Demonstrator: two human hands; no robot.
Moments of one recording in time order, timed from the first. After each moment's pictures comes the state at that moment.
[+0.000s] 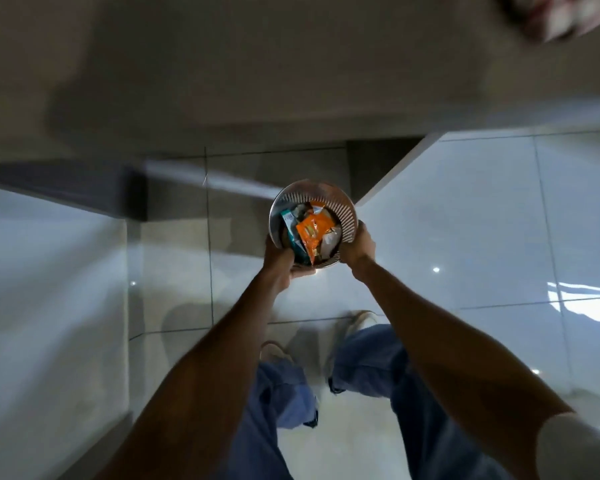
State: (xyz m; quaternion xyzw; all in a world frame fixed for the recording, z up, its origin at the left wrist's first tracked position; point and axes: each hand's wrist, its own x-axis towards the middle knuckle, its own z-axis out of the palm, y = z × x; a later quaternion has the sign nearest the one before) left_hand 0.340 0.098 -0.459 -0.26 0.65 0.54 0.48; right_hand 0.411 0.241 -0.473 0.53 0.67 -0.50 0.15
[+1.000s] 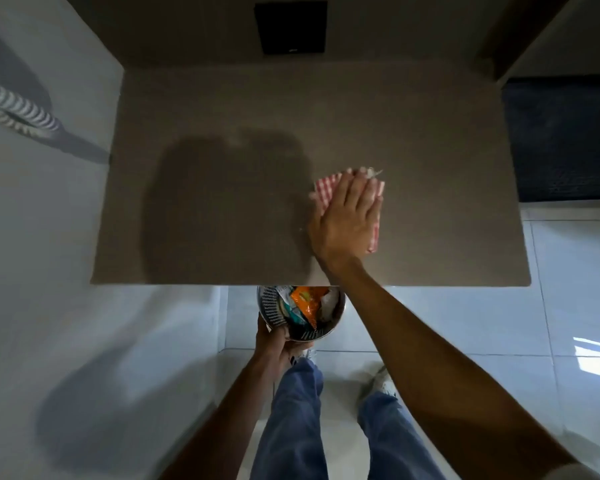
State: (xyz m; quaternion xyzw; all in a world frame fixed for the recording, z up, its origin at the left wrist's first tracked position) left_hand 0.300 -0.065 -0.123 -0.38 0.55 0.63 0.38; right_hand 0.194 0.122 -0.062 0.36 0.92 -0.17 0.02
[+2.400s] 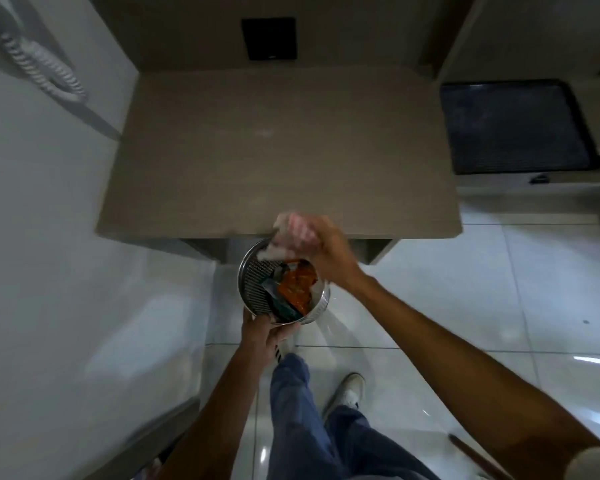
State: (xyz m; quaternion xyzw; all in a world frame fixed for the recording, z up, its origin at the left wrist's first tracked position) left_hand 0.407 -0.070 -0.094 -0.33 0.52 0.72 0.32; right_hand 0.369 0.129 -0.028 0.09 0.72 -0.69 0.03
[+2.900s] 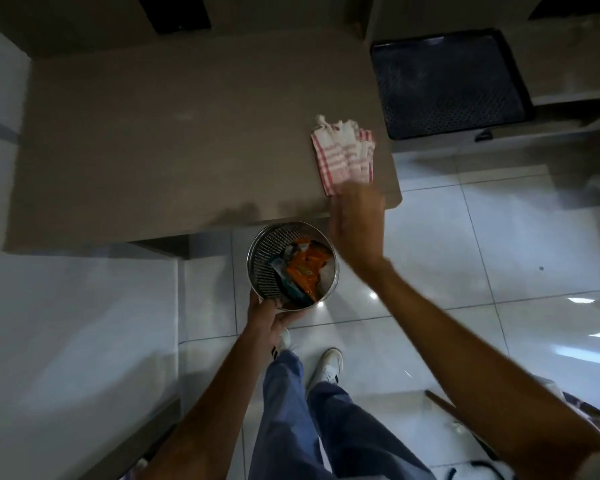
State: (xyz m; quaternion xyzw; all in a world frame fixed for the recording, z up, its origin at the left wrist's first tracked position) left_hand 0.439 0.030 -0.124 -0.29 0.52 0.69 0.41; right_hand 0.430 0.250 -0.050 0.22 0.92 -0.24 -0.24
